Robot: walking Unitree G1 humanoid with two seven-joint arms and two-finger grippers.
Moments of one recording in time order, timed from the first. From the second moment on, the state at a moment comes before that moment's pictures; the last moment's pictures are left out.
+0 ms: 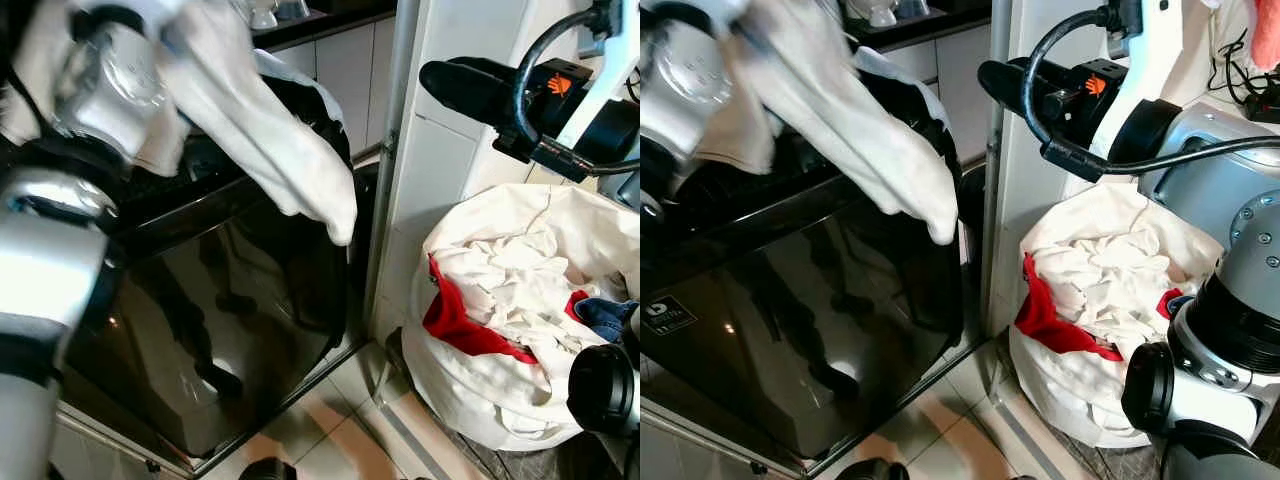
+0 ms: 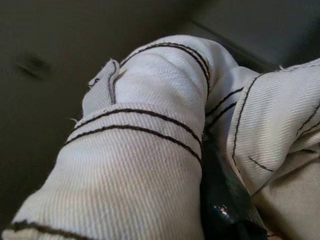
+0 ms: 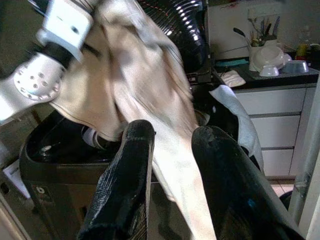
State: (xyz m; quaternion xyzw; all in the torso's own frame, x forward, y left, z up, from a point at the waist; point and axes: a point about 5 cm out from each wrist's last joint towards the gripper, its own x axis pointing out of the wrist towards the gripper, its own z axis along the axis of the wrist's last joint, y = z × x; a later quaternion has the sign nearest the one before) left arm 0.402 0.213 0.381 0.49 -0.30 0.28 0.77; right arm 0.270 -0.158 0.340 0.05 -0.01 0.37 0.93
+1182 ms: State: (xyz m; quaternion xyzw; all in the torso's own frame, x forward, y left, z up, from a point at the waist) left arm 0.422 0.225 0.266 0.26 0.09 0.06 0.96; right arm 0.257 -0.133 0.311 0.02 0.03 0.38 0.92
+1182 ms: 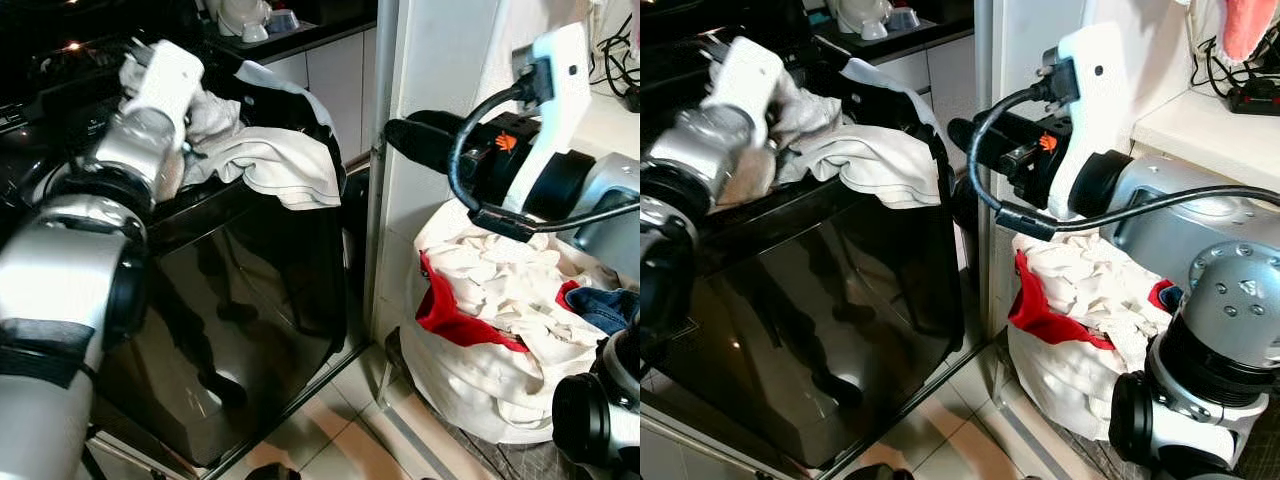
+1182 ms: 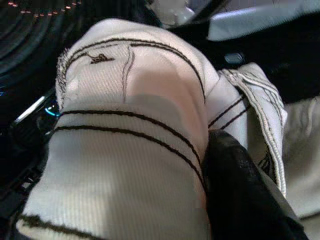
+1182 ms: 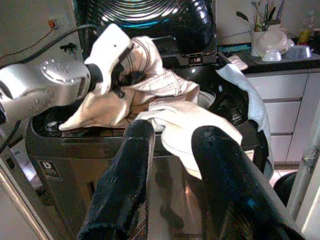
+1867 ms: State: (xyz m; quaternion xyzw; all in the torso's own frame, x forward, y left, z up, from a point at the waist) left arm 0.420 0.211 0.245 0.22 0.16 -0.02 0.96; right arm 0.269 -0.132 0.272 0.01 0.11 0.31 0.95
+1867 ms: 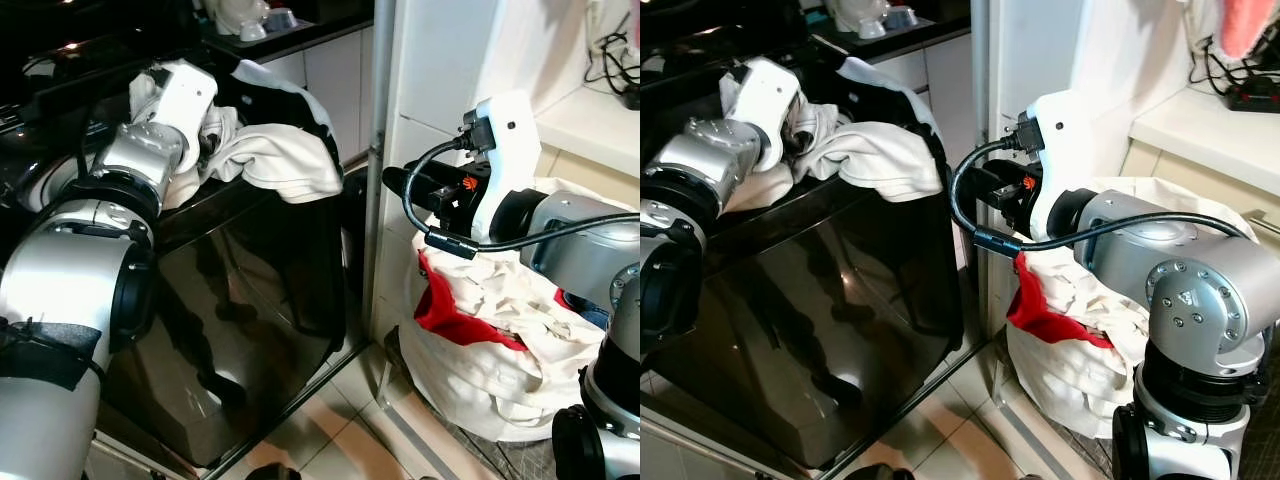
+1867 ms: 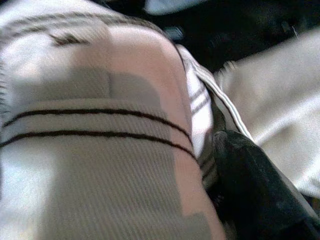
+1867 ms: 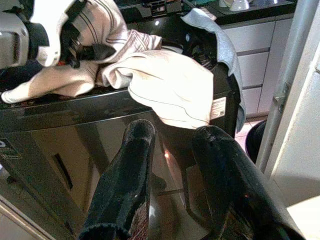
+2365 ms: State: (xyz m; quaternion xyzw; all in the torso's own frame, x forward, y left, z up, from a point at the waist) left arm 0.424 0.219 0.308 0.06 0.02 0.07 1.00; right arm 0.271 -0.131 0.271 0.01 0.11 0.29 0.95
